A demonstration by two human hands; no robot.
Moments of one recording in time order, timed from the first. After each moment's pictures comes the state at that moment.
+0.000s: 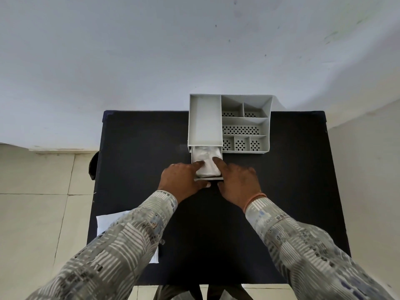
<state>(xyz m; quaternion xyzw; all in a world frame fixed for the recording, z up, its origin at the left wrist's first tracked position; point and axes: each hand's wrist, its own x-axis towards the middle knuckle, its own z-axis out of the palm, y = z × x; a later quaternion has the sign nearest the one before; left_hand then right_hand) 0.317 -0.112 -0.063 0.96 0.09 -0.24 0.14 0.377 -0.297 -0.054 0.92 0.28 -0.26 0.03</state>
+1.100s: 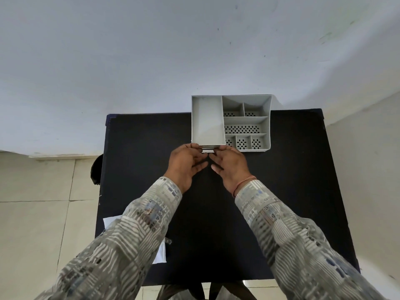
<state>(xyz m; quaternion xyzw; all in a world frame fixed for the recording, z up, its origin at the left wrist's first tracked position) 0.345 -0.111 -0.026 0.44 0.46 -0.10 0.77 0.389 -0.238 -0.034 0.58 -0.32 -0.31 -0.68</state>
